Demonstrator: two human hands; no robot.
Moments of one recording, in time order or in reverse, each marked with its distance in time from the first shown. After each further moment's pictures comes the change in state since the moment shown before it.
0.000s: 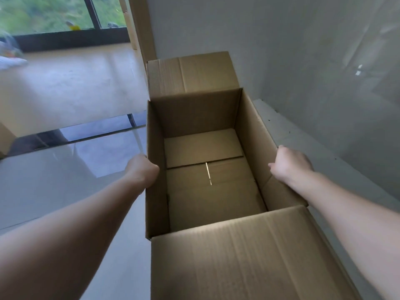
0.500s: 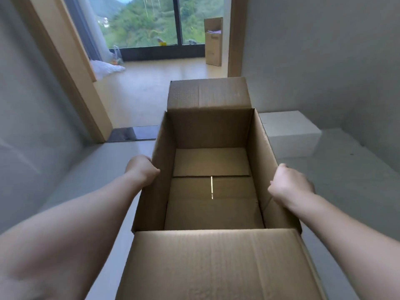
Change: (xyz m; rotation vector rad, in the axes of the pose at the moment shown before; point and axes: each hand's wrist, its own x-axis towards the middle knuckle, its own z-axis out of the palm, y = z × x) left_hand 0.028 -0.112 -0.162 0.160 0.203 -0.093; right_hand -0.043 -0.181 -0.004 0.045 -0.097 -0.249
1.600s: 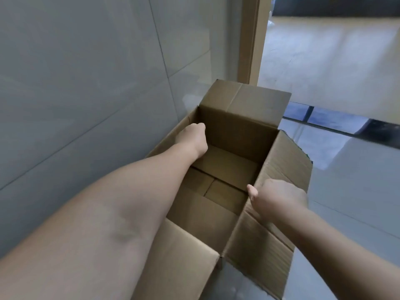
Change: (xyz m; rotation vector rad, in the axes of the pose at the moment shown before) left_hand 0.045 -0.283 -0.164 0.350 0.194 -0.208; right_hand -0.147 -0.402 0.108 -0.181 -0.273 -0.703
